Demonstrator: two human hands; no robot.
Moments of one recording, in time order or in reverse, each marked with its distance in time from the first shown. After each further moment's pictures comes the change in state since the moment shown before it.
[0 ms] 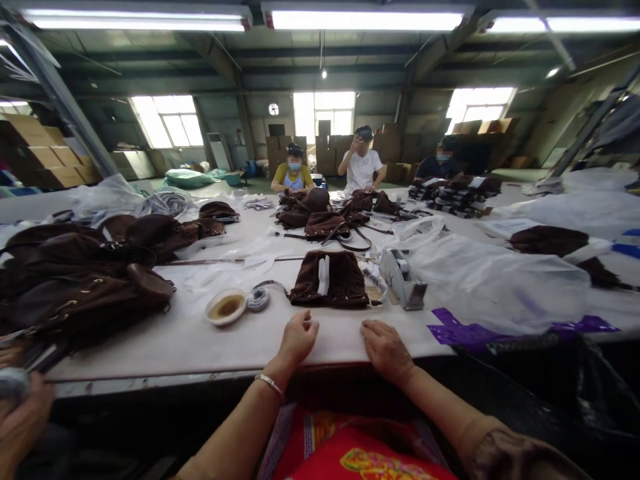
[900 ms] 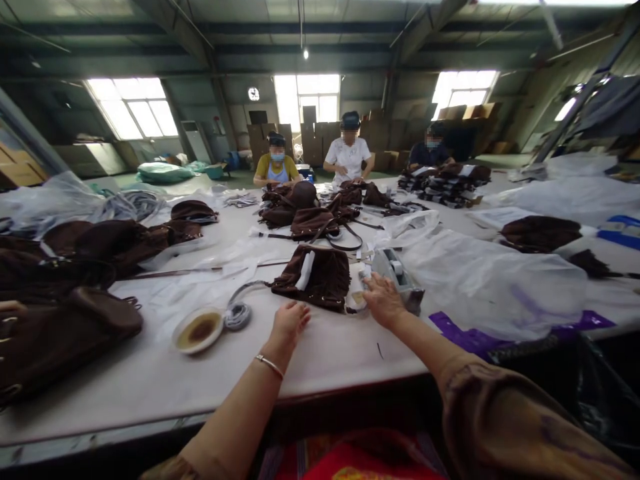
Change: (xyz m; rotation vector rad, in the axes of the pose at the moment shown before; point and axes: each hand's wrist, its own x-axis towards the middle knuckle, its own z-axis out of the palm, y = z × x) left_hand 0.081 0.032 0.042 -0.289 0.170 -0.228; right_hand 0.122 0.079 -0.029 -0.222 -0.333 0.100
